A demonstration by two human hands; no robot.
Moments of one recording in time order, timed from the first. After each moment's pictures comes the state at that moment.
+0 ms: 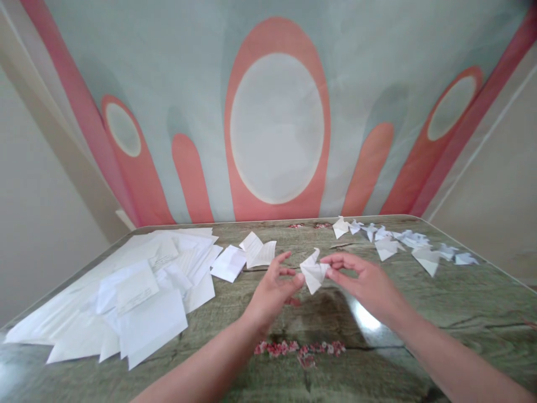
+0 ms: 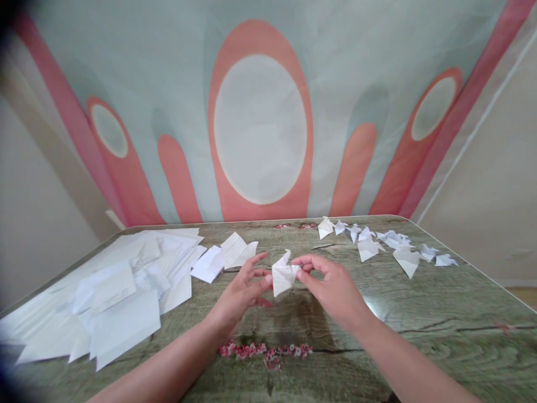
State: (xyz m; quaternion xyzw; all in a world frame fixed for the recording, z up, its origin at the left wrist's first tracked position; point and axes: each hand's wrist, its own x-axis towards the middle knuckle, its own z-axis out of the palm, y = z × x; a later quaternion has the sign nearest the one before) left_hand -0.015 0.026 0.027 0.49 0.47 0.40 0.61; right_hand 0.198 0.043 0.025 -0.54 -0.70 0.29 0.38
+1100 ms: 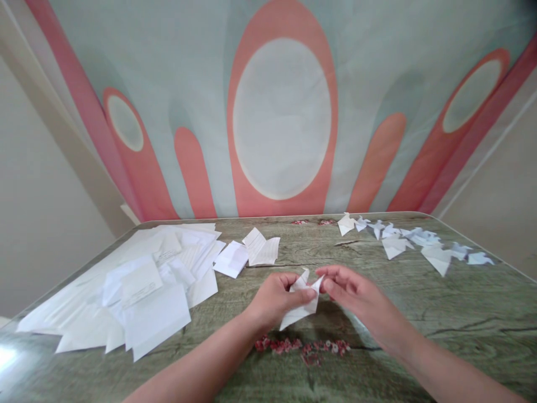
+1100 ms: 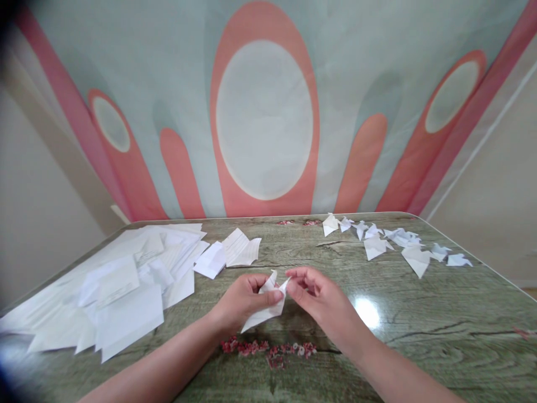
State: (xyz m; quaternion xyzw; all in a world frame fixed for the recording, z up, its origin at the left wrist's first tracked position) left_hand -0.021 0.029 0.010 0.55 0.46 0.30 0.63; right_hand 0.173 0.015 0.012 -0.46 -0.60 0.52 0.40
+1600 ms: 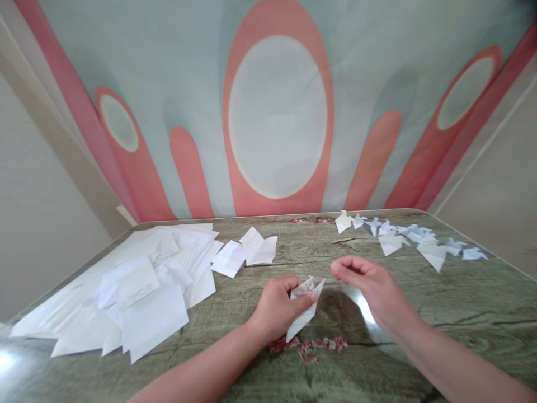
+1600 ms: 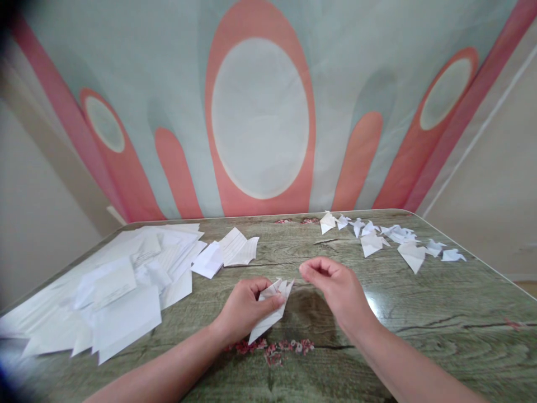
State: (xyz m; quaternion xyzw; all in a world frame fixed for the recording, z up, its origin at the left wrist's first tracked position) left_hand -0.009 0.021 0.007 0.64 0.54 0.30 0.46; right_hand 0.191 0.033 0.010 -0.52 -0.55 0.45 0.47
